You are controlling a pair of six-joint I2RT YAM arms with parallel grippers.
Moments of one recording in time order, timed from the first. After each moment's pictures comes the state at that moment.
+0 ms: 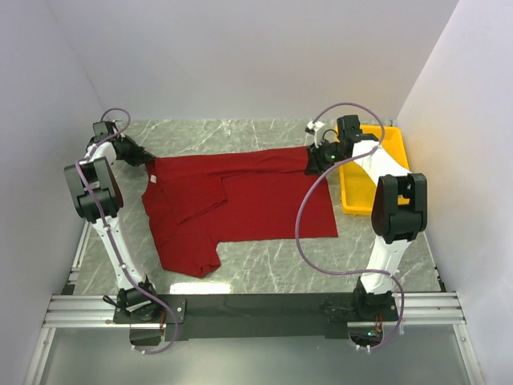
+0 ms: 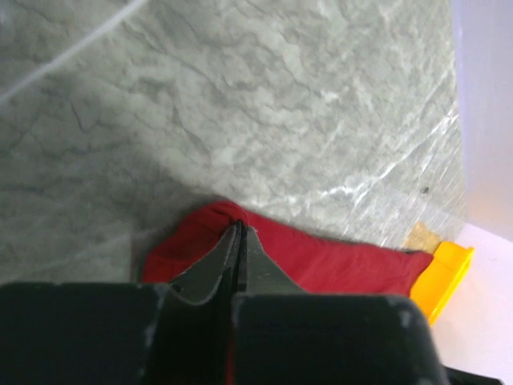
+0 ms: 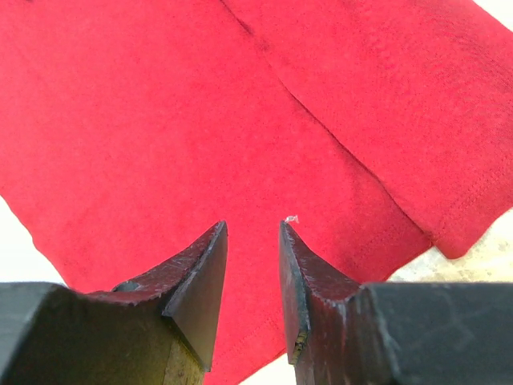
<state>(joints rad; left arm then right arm) 0.34 2.30 1.76 -0.38 0.51 -0.68 0.09 1.90 1.48 -0.62 -0.67 -0.53</state>
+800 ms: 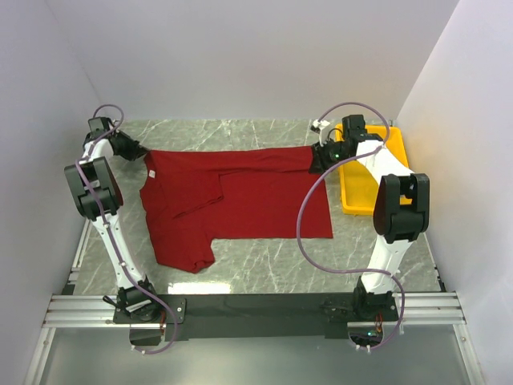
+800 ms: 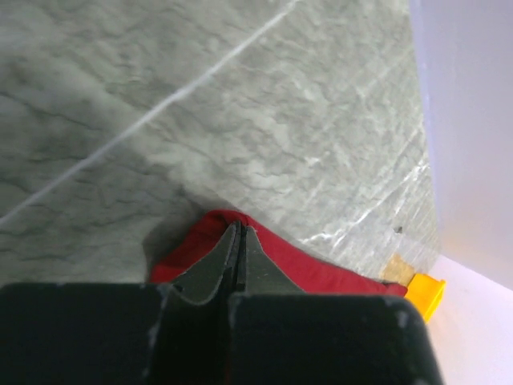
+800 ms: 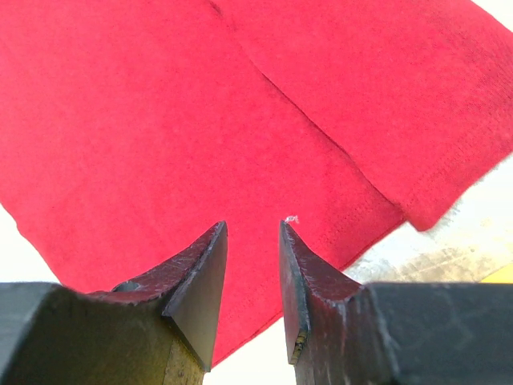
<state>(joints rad) 0.36 2.39 1.90 -0.39 0.49 -0.76 0.05 1.90 1.48 -0.61 -0.66 -0.51</state>
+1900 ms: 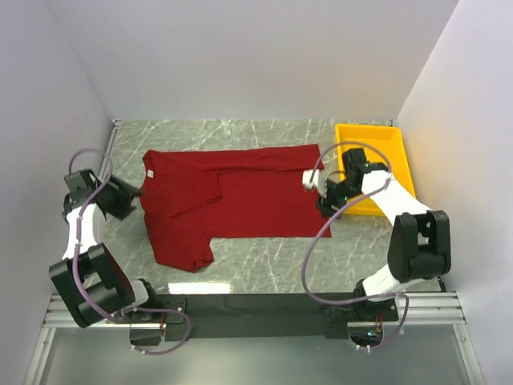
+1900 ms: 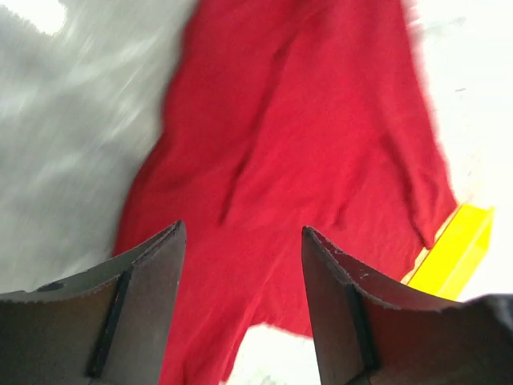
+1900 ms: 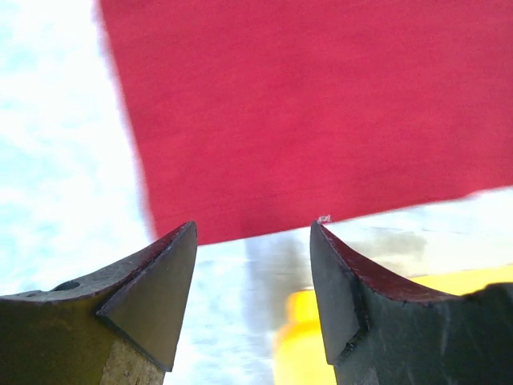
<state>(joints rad) 0.49 1.28 0.83 -0.41 0.43 -0.62 0.10 1.55 1.08 -0.84 -0.57 -1.24</state>
